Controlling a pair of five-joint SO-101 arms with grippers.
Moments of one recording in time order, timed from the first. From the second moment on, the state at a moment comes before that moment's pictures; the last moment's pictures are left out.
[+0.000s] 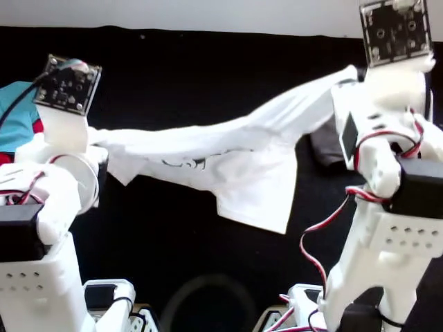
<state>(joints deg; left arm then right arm) -9.9 -47.4 7.6 89.5 -16.3 0.4 -25.0 -25.1 85.1 21.8</state>
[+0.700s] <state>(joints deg) -10.0 -47.7 51.3 72.2 -16.2 -5.5 -24.6 23.7 83.4 13.1</state>
